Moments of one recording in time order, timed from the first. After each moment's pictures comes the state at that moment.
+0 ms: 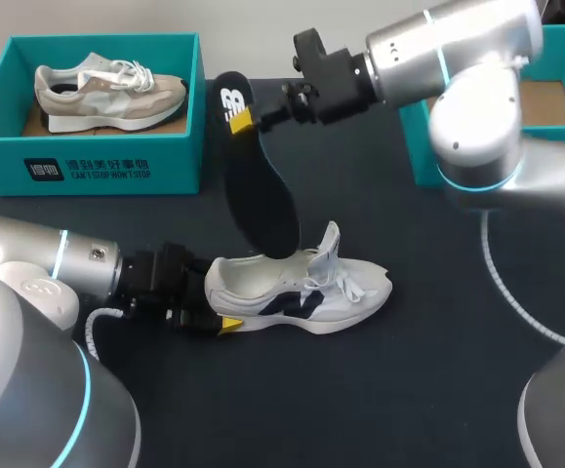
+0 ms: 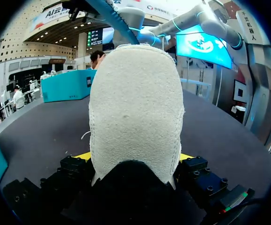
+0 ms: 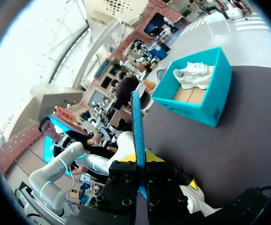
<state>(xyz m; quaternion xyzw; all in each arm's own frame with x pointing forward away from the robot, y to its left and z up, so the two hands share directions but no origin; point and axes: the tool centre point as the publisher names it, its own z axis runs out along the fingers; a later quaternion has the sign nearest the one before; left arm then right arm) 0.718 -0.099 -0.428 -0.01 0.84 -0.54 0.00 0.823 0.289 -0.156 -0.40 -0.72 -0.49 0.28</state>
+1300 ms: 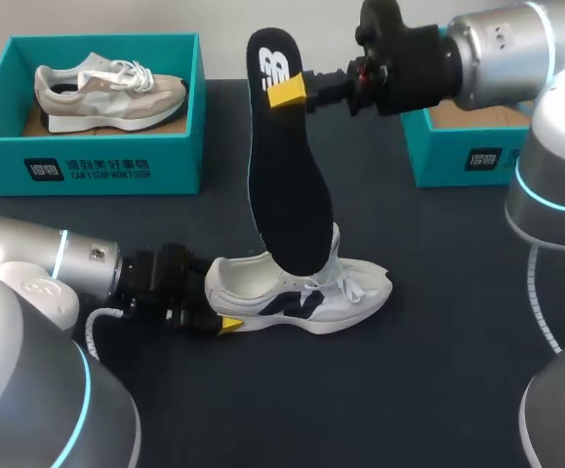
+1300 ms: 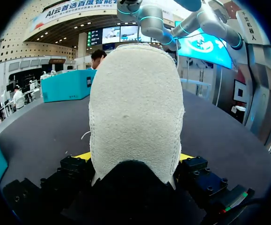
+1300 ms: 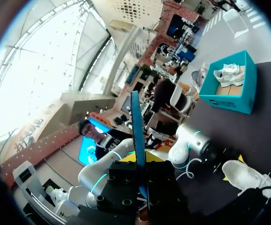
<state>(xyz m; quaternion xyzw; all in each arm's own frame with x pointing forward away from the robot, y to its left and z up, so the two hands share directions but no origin) 0.718 -0.099 -0.428 -0.01 0.84 -0.54 0.00 0.699 0.236 -0.007 -0.33 -0.65 -0.56 0.39</state>
